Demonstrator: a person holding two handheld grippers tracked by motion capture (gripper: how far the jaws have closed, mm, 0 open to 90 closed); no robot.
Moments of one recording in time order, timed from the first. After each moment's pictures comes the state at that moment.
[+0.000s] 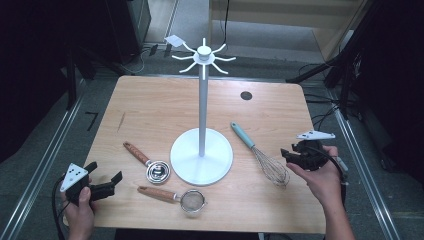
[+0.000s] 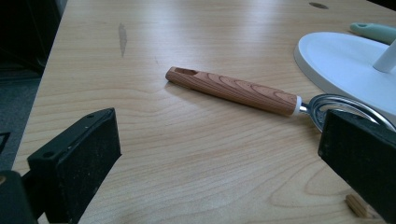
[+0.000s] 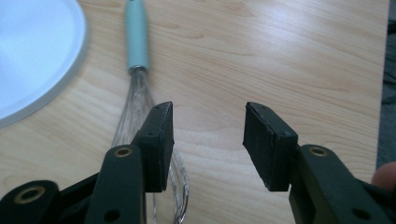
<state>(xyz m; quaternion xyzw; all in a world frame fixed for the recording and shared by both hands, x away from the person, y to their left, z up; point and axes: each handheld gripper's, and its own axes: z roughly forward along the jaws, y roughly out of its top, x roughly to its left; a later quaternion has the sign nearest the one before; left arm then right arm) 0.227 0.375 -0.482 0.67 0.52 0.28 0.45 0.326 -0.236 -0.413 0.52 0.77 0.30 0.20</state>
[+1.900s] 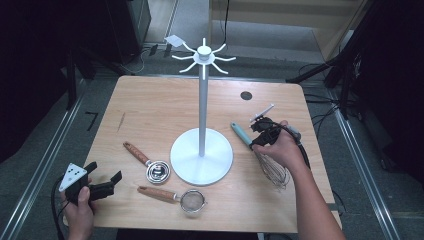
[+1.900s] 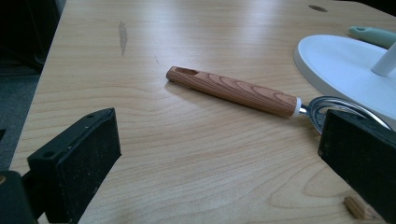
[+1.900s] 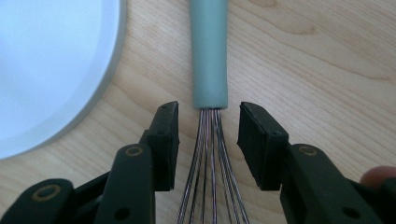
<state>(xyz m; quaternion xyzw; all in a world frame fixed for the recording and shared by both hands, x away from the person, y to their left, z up) 0.228 0.376 -0.482 0.66 0.52 0.27 0.46 0.413 -0.138 -0.431 0.48 0.86 0.14 0.06</state>
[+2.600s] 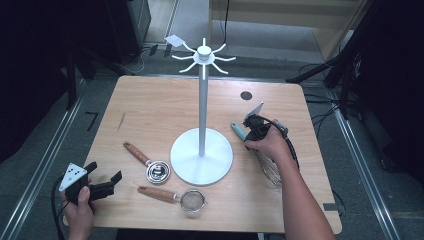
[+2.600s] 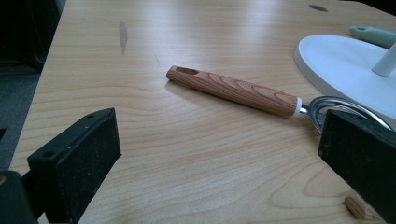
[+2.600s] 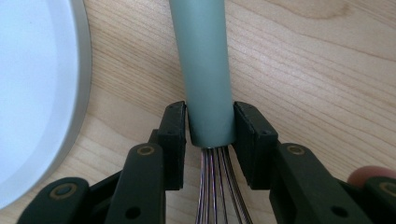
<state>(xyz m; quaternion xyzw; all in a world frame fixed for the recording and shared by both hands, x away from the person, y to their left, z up) 0.228 0.376 -0.482 0.66 0.52 0.27 0.46 0.442 -0.120 -0.456 0.53 0.84 0.07 0.02</state>
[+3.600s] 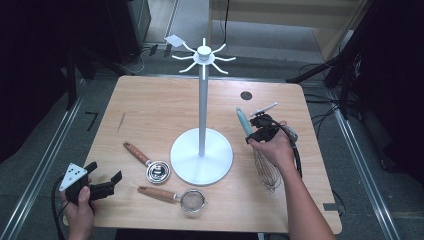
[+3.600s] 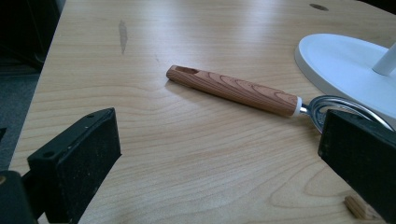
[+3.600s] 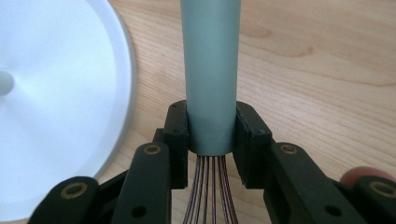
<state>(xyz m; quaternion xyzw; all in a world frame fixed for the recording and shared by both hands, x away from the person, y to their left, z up) 0.228 0.376 -0.482 0.67 0.52 0.27 0.46 0.413 -0.133 -0.425 0.54 0.81 0.20 0.07</state>
